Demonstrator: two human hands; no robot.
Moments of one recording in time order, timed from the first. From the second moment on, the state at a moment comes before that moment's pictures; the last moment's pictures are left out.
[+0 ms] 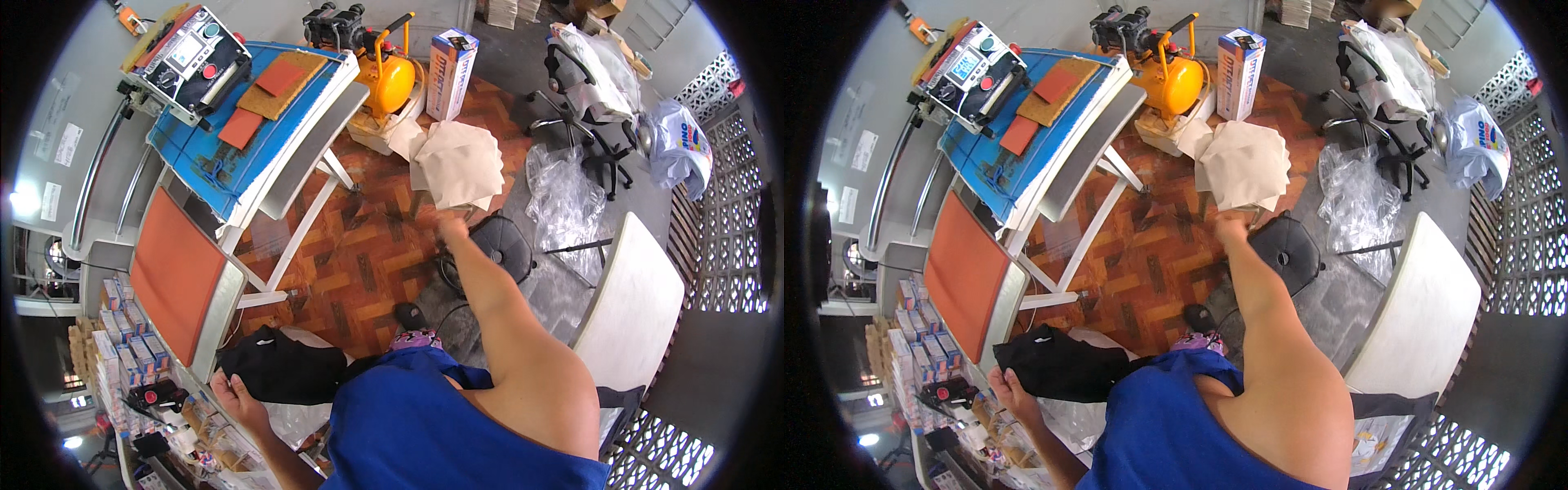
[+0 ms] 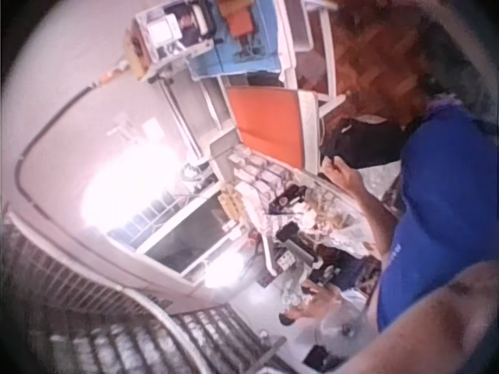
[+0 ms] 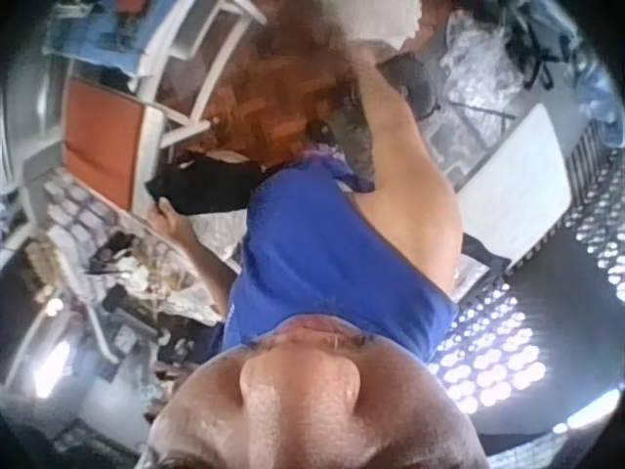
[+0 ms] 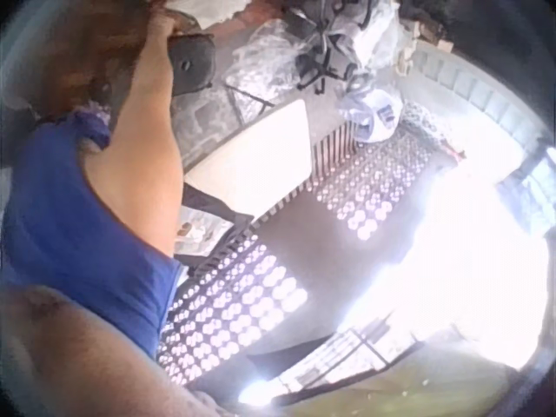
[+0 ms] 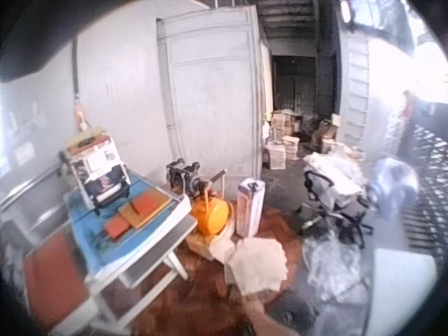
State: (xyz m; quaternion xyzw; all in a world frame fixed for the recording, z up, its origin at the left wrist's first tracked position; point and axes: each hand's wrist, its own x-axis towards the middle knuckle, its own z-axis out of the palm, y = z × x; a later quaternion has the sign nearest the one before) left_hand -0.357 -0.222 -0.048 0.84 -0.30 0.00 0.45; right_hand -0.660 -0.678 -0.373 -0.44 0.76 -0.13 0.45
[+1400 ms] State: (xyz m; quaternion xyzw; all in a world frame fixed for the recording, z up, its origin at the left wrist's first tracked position) left_hand -0.089 0.015 -0.043 0.83 -0.18 -0.18 0.50; right_hand -0.279 -0.471 -0.021 -0.93 -0.02 -0.01 0.36
